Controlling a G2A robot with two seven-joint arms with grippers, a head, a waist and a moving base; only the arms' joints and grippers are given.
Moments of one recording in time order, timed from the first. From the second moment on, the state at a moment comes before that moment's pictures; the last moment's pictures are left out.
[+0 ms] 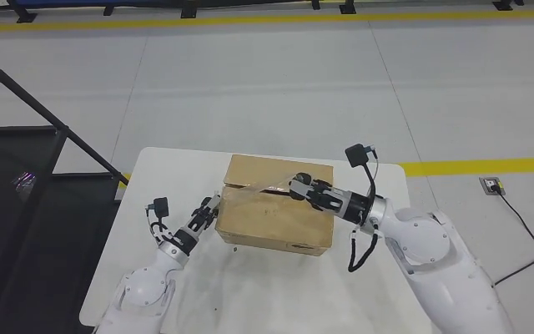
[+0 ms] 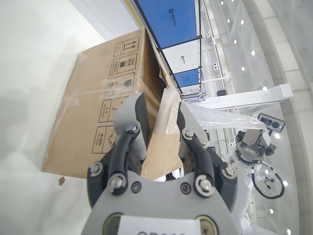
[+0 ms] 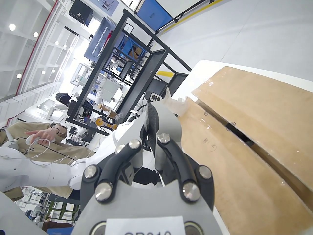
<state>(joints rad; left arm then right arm) 1.18 -1.27 -1.44 -1.49 0.07 -0.23 -0.37 -0.82 -1.14 1.19 -1.67 -0.02 -0.27 0.72</state>
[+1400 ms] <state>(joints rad) 1.18 -1.27 -1.42 -1.48 0.12 -0.28 -0.29 -0.83 -1.14 1.19 -1.68 -0.03 -0.26 0.73</state>
